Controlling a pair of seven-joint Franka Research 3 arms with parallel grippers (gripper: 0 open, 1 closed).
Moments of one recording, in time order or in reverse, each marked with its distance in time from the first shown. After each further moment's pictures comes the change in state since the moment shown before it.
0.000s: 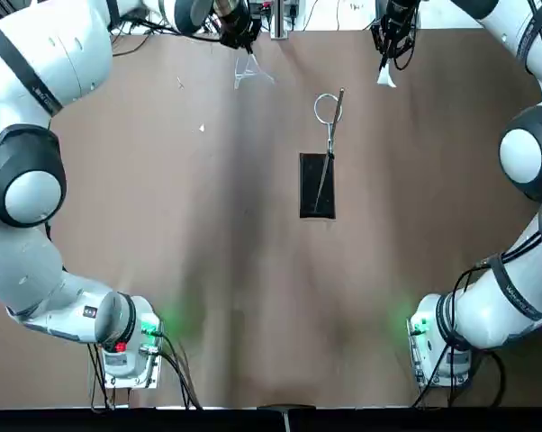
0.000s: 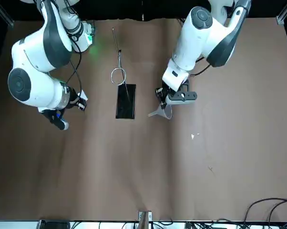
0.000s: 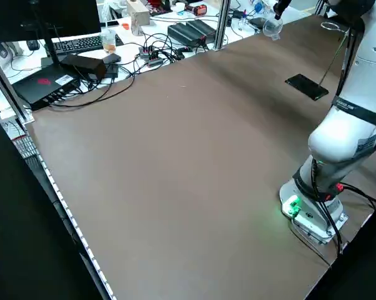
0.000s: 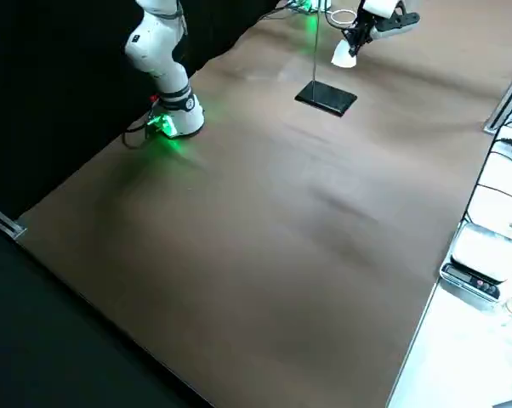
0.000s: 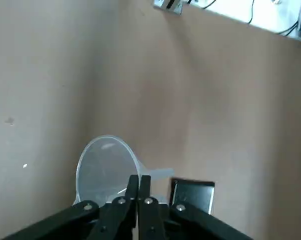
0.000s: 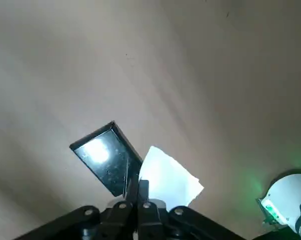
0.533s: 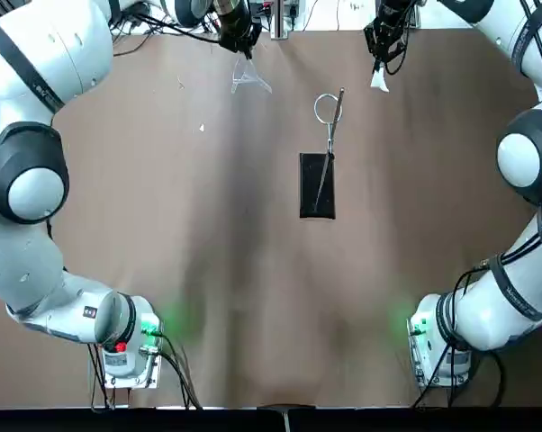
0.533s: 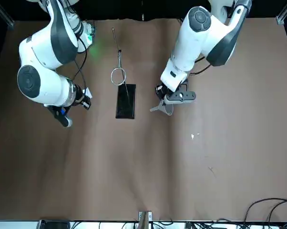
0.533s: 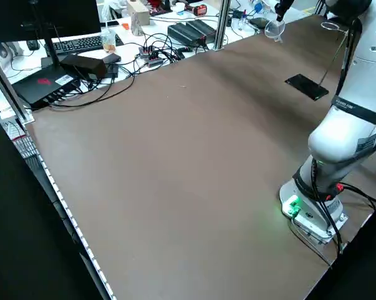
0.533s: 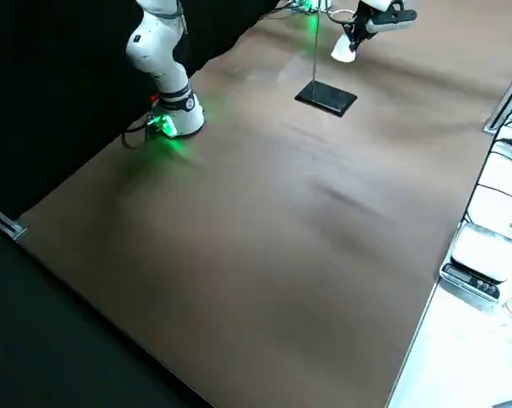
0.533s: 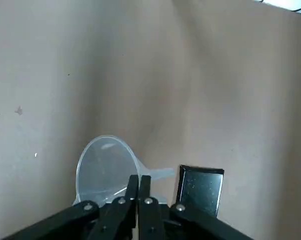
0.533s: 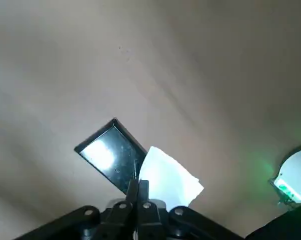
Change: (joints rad) left arm -0.004 0.022 -0.007 0.044 0.000 -0.093 0.018; right arm 0.034 0.000 0.001 0.000 0.003 -0.002 0.160
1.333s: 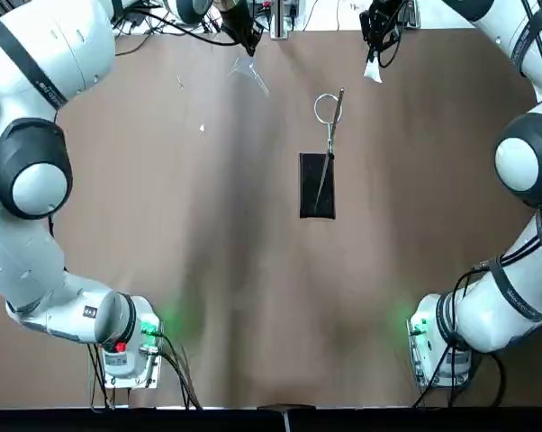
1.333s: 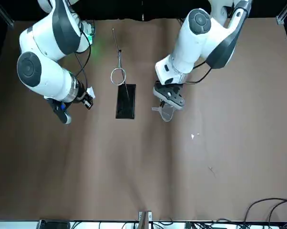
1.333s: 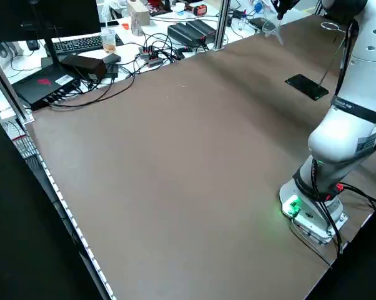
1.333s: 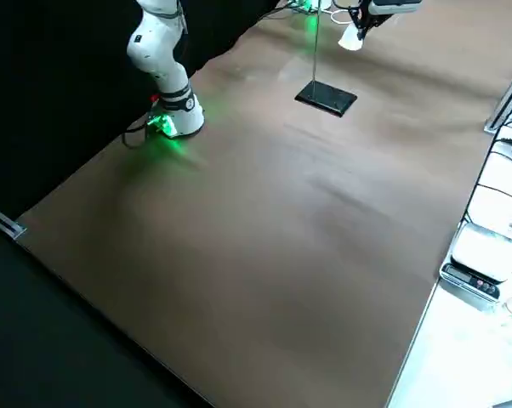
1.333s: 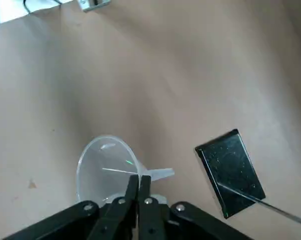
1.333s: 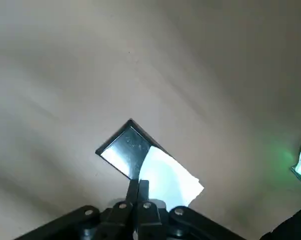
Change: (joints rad) left arm 0.003 0.027 -0.015 0.037 0.000 0.002 0.567; right arm 0.034 0.000 -0.001 0.062 -0.004 0.008 0.151
